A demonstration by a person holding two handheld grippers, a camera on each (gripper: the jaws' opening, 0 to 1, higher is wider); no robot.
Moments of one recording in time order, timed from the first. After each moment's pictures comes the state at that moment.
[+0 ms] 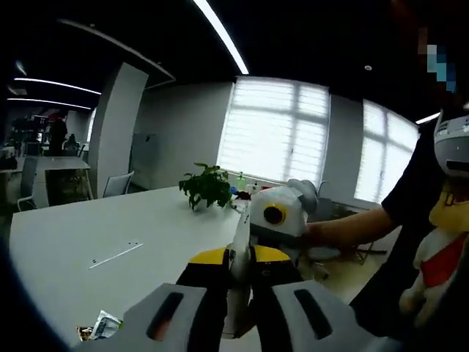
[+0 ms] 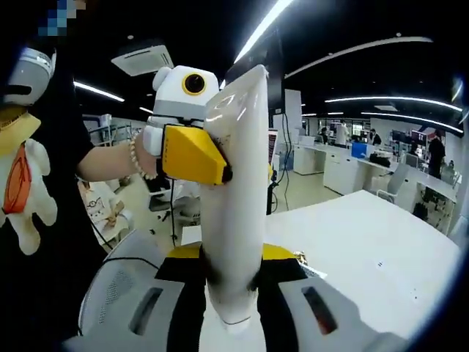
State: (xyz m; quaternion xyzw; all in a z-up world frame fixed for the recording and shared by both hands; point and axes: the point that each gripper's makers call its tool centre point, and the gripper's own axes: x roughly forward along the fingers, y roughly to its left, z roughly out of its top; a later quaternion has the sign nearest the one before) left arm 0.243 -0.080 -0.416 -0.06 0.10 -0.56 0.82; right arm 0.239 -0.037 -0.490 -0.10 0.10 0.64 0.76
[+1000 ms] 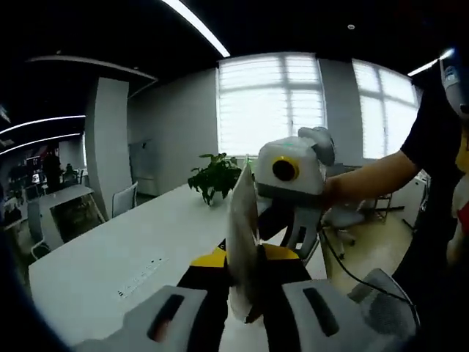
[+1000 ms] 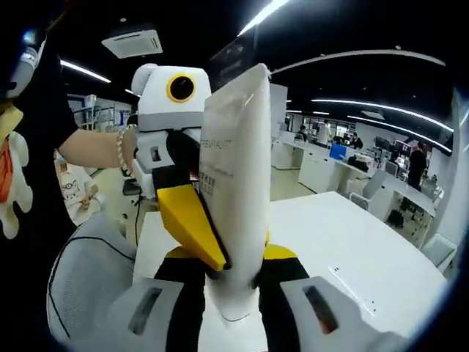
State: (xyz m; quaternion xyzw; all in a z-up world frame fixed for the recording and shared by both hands) left arm 0.323 -0.129 -0.442 0.07 0.07 -0.56 0.82; right arm 0.327 -0.079 -0.483 -0.17 0.10 0.58 0.79
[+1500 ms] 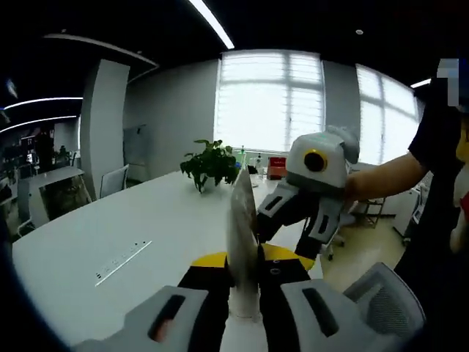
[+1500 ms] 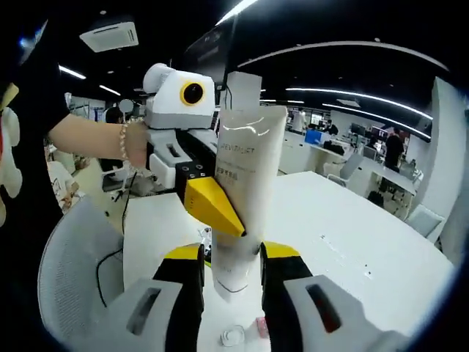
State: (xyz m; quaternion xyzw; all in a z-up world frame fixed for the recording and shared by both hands) left arm 0.324 -0.136 -0.514 0.05 0.12 -0.58 0.80; right arm 0.306 -0.130 -0.538 -0.14 0.13 0.51 0.84
